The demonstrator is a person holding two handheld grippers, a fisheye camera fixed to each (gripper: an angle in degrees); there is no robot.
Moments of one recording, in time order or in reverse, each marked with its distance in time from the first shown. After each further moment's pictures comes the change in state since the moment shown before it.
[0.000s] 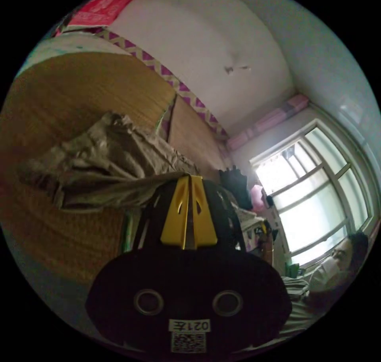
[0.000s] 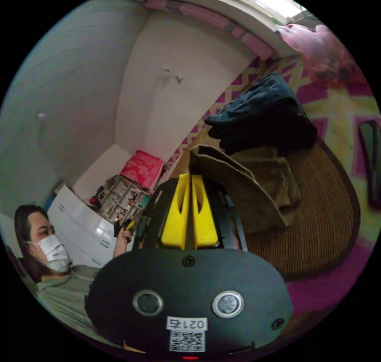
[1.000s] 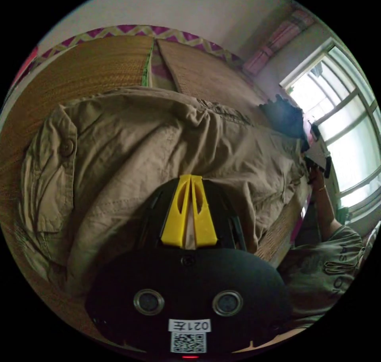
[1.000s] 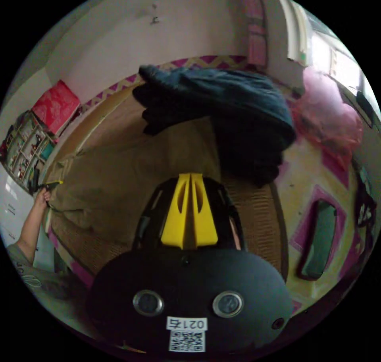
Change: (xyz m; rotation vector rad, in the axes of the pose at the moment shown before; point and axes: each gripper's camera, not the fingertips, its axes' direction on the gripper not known) left arm 0.003 -0.066 0.285 -0.391 -0.196 0.320; right arm 0.022 -0.067 0.285 -0.258 0.755 -0.273
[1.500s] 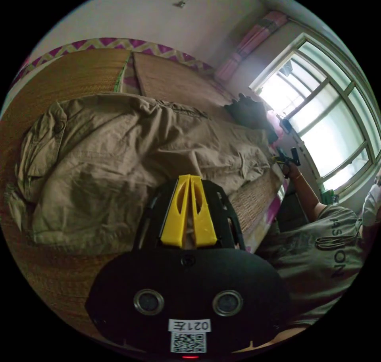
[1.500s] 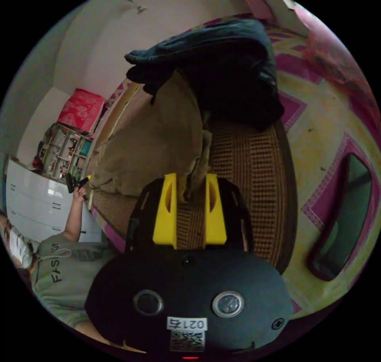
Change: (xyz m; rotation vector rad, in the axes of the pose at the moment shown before) left arm 0.029 0.052 -0.023 0.070 0.107 0.074; right arm 0.011 0.010 0.081 -0.269 -0.341 0.075
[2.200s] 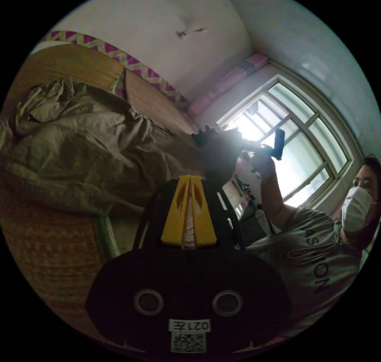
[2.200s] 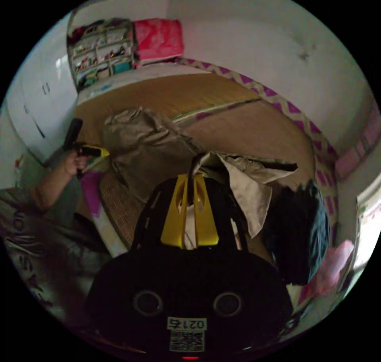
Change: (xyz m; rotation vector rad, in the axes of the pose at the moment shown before) left arm -0.029 0.095 -0.072 0.256 0.348 -0.063; right arm -0.575 -0.077 0.225 0.004 0.309 -0.854
